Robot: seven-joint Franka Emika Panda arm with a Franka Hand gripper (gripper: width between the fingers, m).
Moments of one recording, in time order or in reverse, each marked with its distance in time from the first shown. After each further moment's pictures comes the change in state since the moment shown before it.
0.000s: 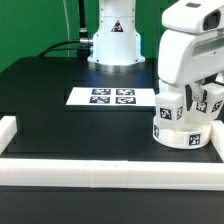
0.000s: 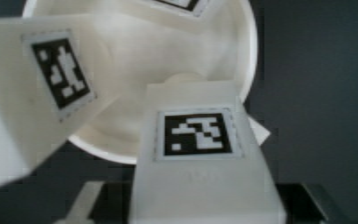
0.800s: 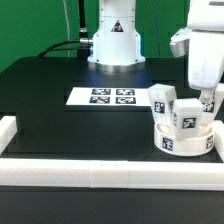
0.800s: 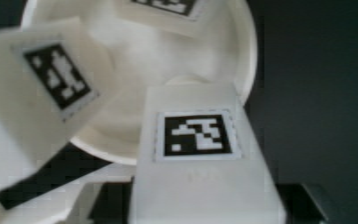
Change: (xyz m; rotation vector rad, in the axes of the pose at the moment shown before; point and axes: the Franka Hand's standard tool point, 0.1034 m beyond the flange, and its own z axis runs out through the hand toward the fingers) arm 0.003 0.000 -0.003 -0.015 0.002 -0.503
